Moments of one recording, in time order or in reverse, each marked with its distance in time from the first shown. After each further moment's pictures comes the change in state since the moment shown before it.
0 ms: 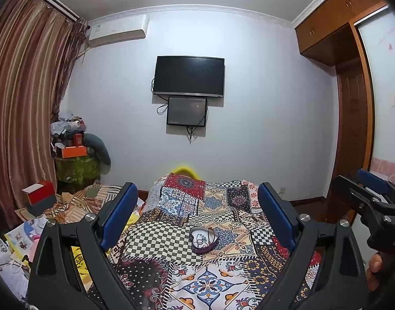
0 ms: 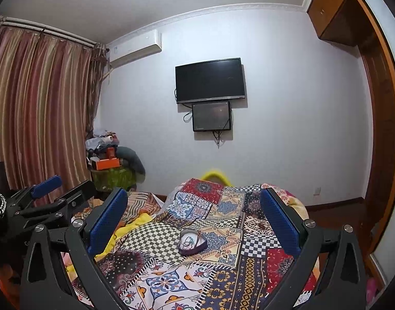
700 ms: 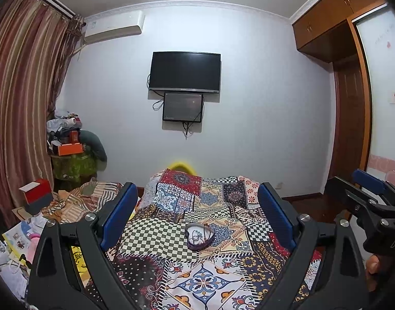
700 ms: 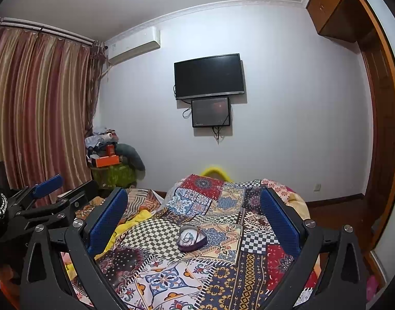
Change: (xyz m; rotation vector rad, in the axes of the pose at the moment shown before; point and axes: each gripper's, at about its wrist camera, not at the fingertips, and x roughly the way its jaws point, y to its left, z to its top) left arm 0.007 0.002 -0.002 0.003 0.027 -0.026; right arm 0.001 -0.001 0.001 0.008 0.026 -0.001
